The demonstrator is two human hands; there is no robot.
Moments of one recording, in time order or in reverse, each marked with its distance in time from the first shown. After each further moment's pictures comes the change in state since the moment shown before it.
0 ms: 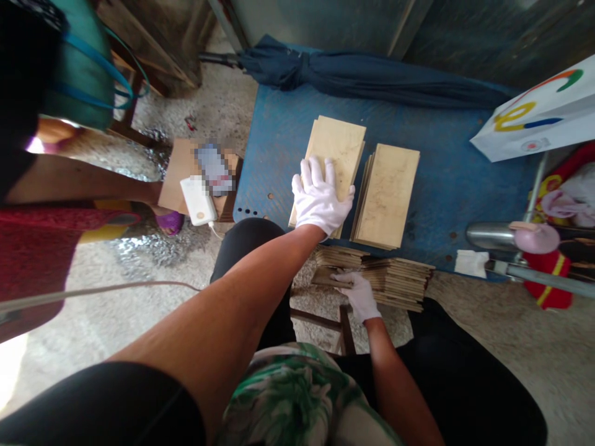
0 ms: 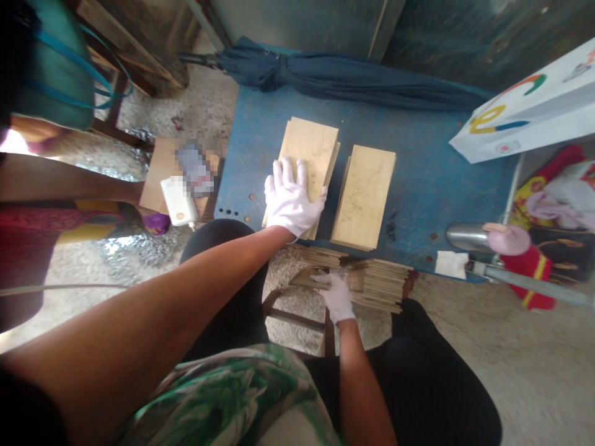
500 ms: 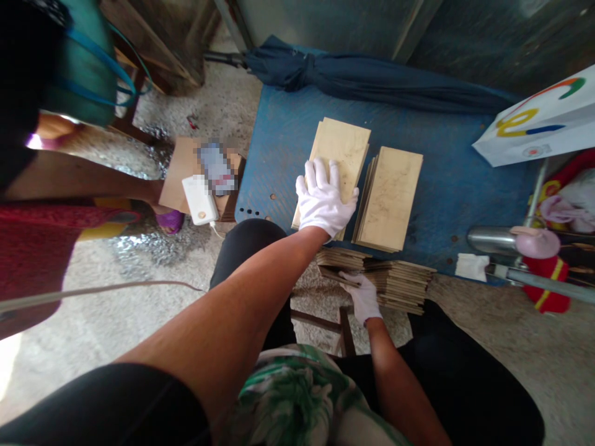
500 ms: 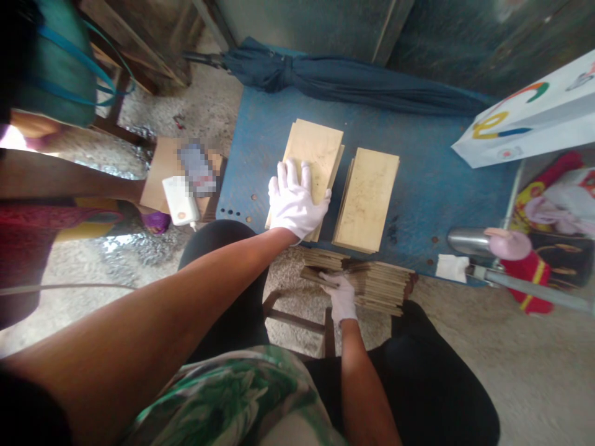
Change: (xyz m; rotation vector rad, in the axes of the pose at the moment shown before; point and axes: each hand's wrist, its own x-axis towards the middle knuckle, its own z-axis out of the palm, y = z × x) left_hand -0.001 -0.001 -0.001 -0.011 -0.007 0.007; right_hand 0.003 0.013 0.002 0.224 0.156 0.112
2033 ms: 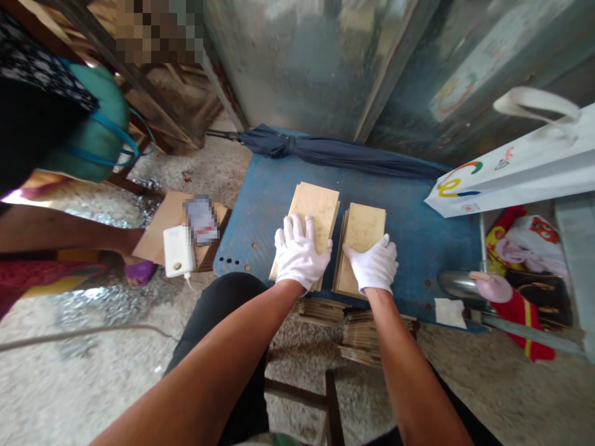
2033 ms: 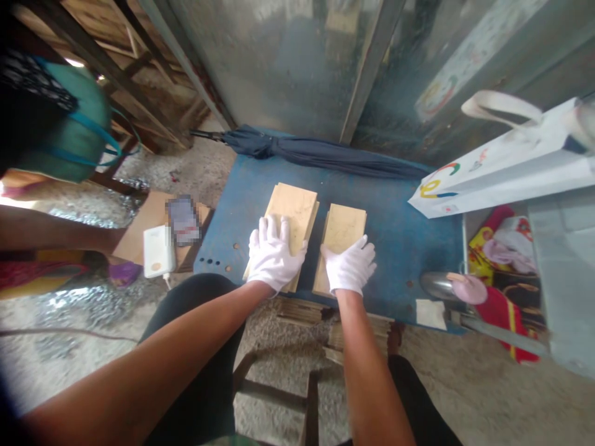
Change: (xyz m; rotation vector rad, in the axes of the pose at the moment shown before) left_hand 0.004 -0.004 0.005 0.063 0.113 0.002; right_hand 0.095 -0.213 0.040 -1.226 0.648 -0.375
